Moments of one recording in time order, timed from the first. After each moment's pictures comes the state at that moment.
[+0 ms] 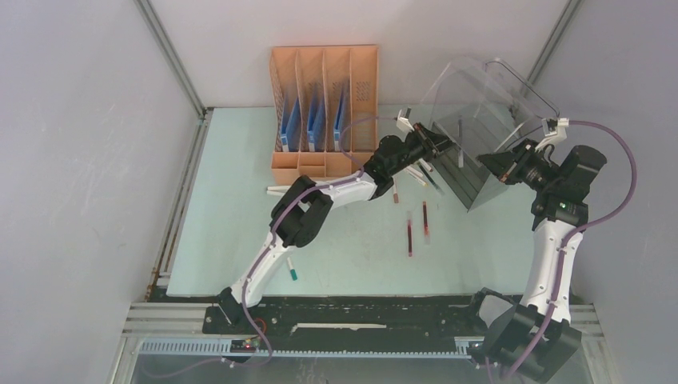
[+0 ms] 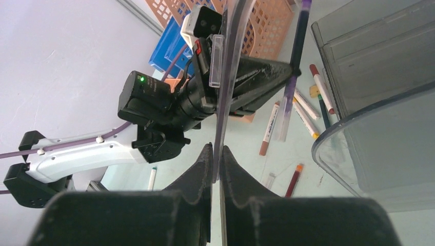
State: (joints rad) left arm -0.84 2.45 1.88 0.82 0.24 -1.35; right arm -0.47 1.02 0.96 -0.20 -1.06 0.41
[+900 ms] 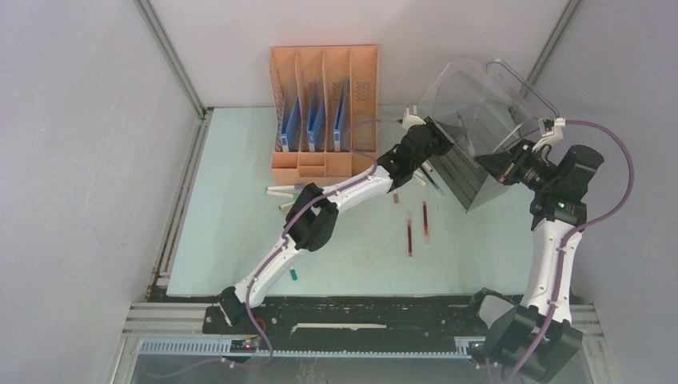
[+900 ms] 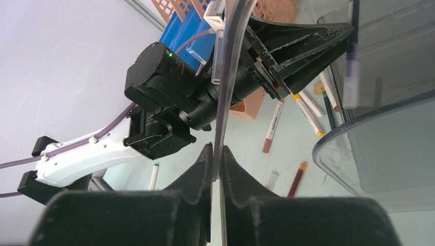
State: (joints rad) left arm -0.90 2.61 2.34 0.27 -0.14 -1.40; right arm -0.45 1.02 0.96 -0.21 -1.06 0.40
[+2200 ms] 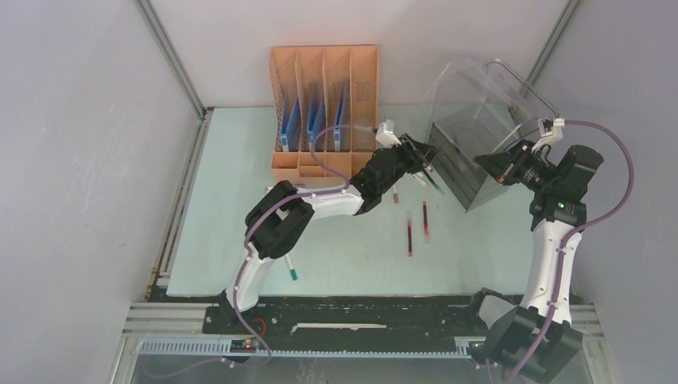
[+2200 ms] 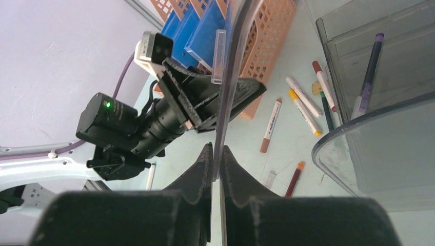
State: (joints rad) left arm -0.90 2.20 1.57 0.69 -0.14 -1.08; right arm -0.45 1.01 0.96 -0.22 -1.05 0.39
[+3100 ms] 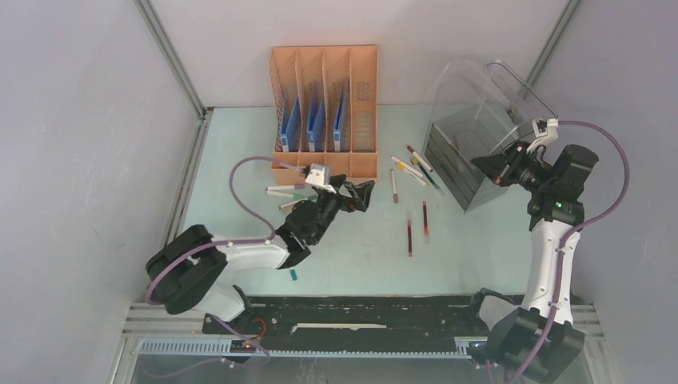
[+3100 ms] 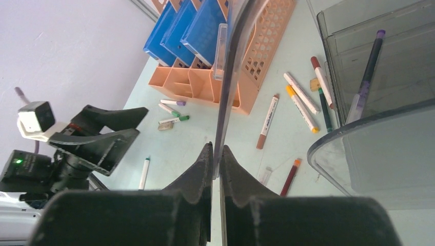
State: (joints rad) left arm -0.90 1.48 0.58 1.01 -0.35 -0.39; right arm -0.42 1.01 0.96 -0.25 -1.03 0.34
